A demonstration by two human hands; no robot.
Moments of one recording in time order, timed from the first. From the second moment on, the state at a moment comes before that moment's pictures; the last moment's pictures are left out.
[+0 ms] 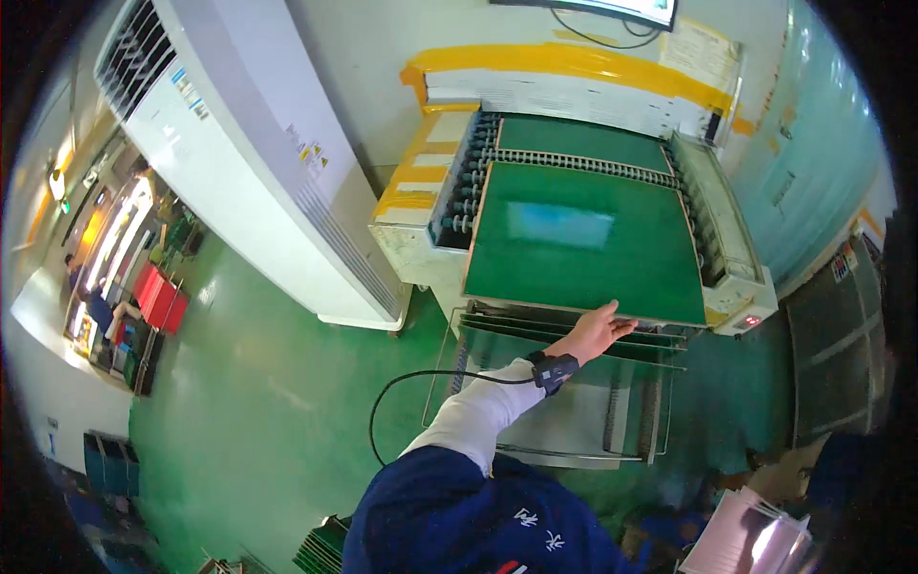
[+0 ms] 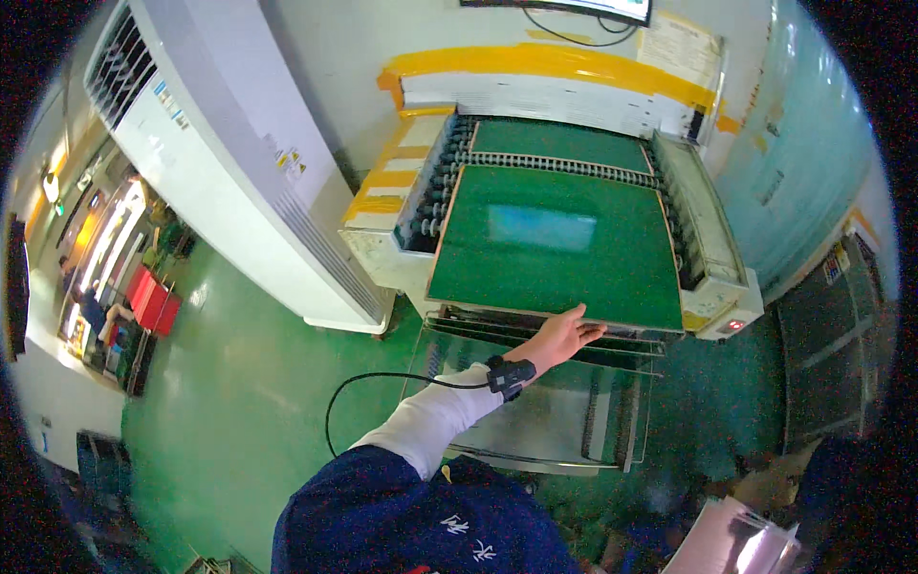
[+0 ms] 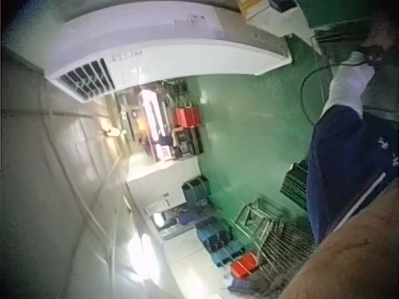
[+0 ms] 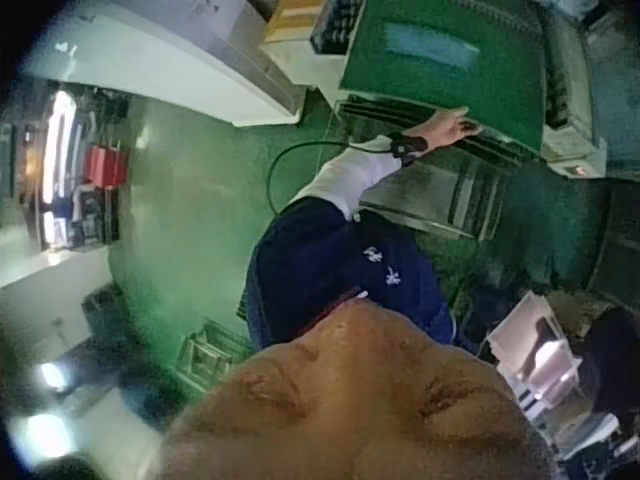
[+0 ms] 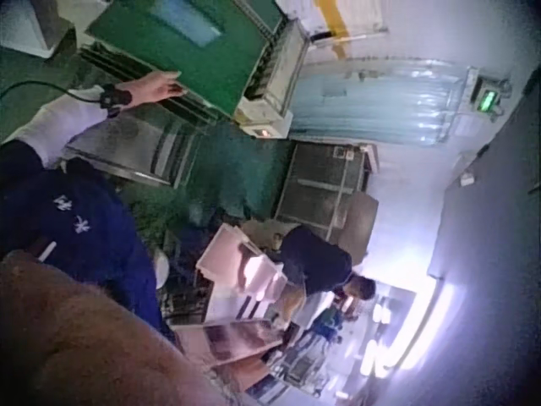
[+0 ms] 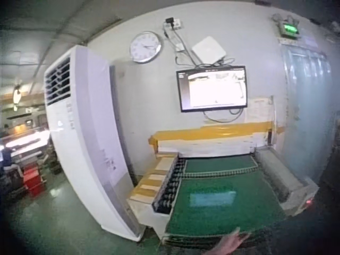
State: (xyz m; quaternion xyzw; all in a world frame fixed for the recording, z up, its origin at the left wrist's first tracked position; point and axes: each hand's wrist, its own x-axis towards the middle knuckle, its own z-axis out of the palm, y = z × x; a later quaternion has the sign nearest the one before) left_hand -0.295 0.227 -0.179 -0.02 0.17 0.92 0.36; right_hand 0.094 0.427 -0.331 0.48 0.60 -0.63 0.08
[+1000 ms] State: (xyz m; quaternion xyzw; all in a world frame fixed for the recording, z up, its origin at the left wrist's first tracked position) left_hand -0.317 0.232 -0.179 0.02 0.15 0.93 0.35; right_hand 0.128 0.432 -0.298 0.45 0.70 -0.53 0.15
